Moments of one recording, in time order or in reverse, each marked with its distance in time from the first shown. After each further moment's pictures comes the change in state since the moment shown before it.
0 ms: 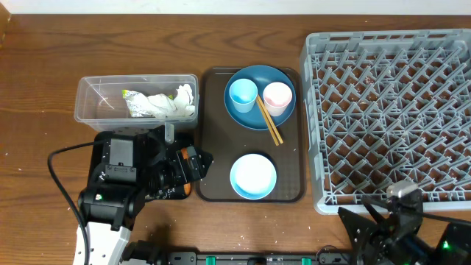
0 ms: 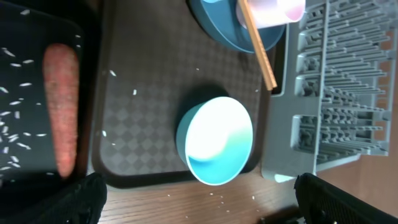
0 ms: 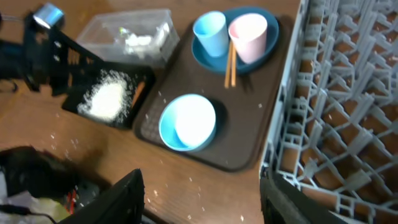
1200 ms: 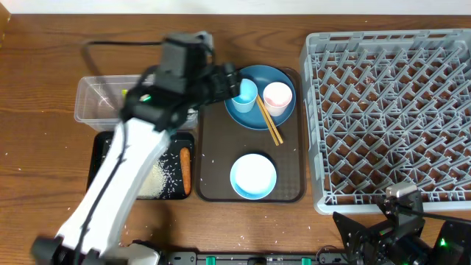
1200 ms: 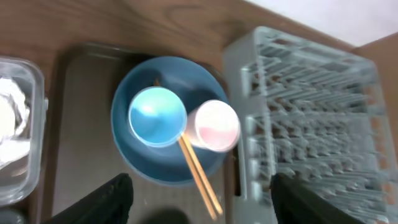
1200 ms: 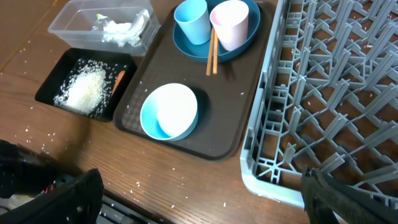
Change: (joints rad) left arm -0.246 0.612 0.629 0.178 -0.289 -0.079; right arm 0.000 0.006 0.000 -0.038 0.064 -0.037
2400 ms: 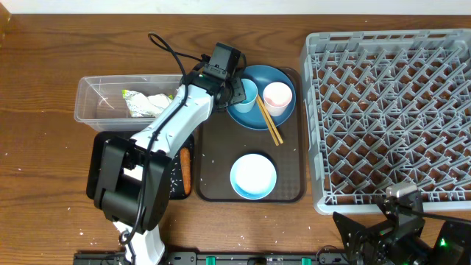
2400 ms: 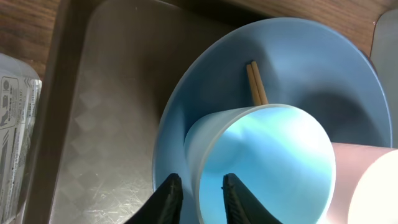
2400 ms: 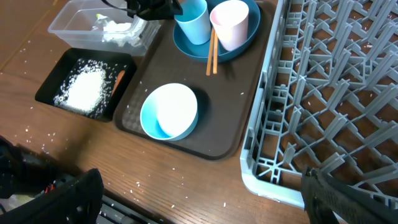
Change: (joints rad) left arm -0.032 0.425 0.000 0.129 -0.179 -0.080; right arm 0.000 0.000 0.000 0.000 0.000 0.000
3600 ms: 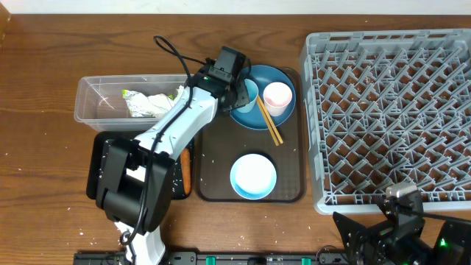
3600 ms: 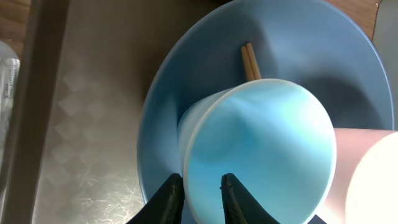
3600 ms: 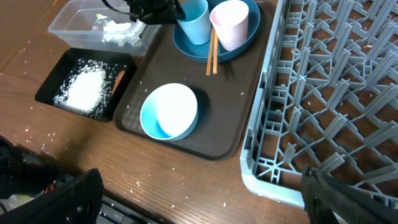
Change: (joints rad) left arm -0.027 0.000 -0.010 -0.008 0.001 -0.021; right arm 0.000 0.000 0.000 0.000 0.000 0.000
